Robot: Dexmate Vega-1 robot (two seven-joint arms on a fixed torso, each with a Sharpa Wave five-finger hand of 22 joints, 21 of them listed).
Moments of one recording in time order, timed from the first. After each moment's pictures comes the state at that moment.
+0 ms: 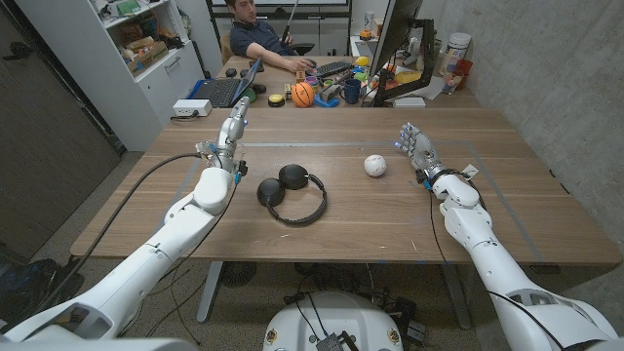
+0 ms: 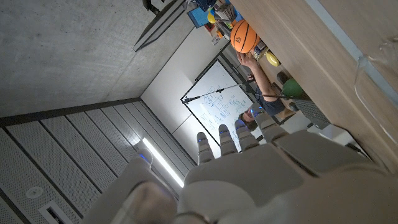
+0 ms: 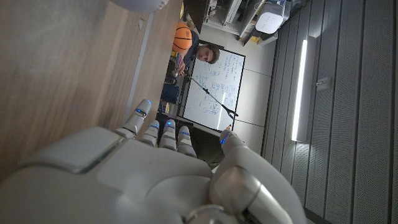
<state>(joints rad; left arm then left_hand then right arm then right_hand) 0.93 0.62 0.36 -1.65 -0.16 -0.06 0.48 0.11 -0.09 0.36 0.04 0.33 0.04 -0.22 0.20 0.18 0.01 -0.06 0.18 0.19 -0.02 0.03 0.20 0.18 0.00 0.11 0.34 0.19 -0.82 -0.21 -0.03 -1.16 0.34 0.20 0.28 0.16 0.10 0.40 0.12 0.20 0.01 0.00 0.19 0.18 0.04 0.03 0.19 0.18 -0.05 0.03 0.20 0.18 -0.14 0.00 0.79 0.17</state>
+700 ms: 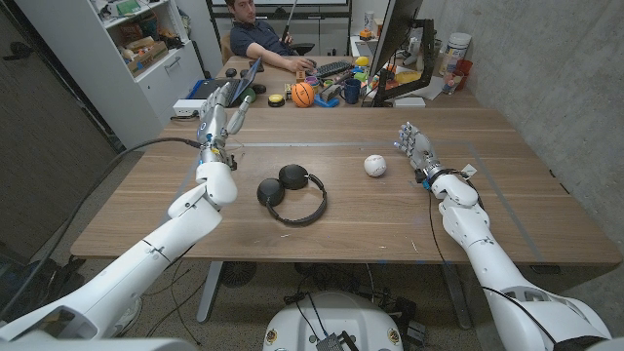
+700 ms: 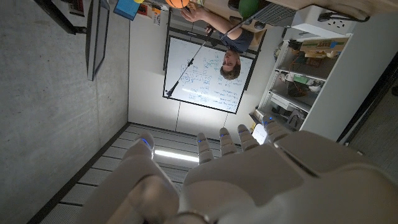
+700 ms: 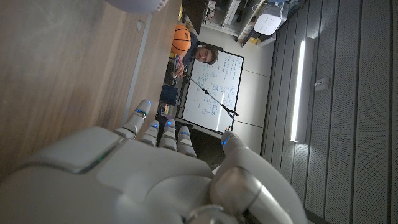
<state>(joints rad) 0.93 0.69 0.42 -1.88 0.25 0.46 0.69 0.21 -0.05 0.39 -0.04 0.32 -0.01 -0.22 0.19 0.19 -0.06 -0.07 0.18 0.19 -0.11 0.05 0.19 0.18 -0.14 0.18 0.25 0.19 -0.81 -0.18 0.00 -1.15 0.31 0.20 0.31 0.15 0.09 0.38 0.13 0.20 0.01 0.00 0.19 0.18 0.05 0.02 0.19 0.18 -0.05 0.03 0.20 0.18 -0.14 0.00 0.78 0.17</state>
